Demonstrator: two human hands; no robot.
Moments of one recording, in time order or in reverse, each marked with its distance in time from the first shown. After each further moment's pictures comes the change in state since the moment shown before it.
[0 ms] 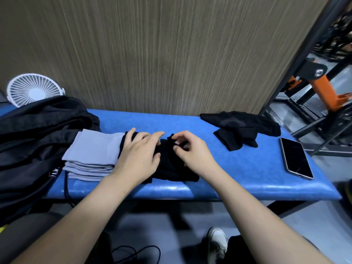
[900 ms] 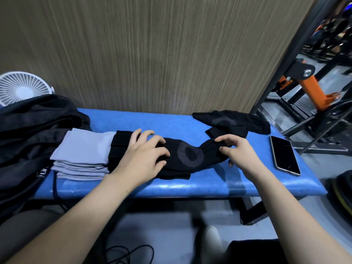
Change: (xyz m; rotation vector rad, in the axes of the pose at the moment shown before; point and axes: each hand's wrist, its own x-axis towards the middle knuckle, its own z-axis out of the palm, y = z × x) left_hand 0.005 0.014 0.017 0.048 -0.072 0.178; right_hand -0.031 0.049 -0.118 -0.004 0.163 0.315
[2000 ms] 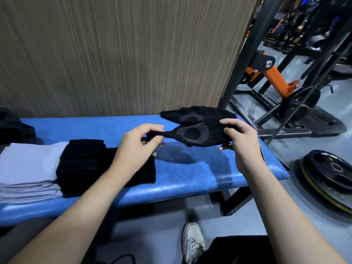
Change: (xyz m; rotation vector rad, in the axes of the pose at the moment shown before) left_hand 0.065 0.080 0.004 -1.010 0.205 -0.258; right_hand -0.009 0.010 -0.071 0.451 0.329 0.007
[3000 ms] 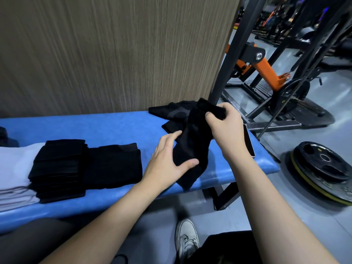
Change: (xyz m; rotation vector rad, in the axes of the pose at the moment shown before) left_hand -0.019 -0.017 0.096 0.272 -0.263 -0.031; right_hand 0.010 -0.014 0.016 -0.305 0.110 -0.169
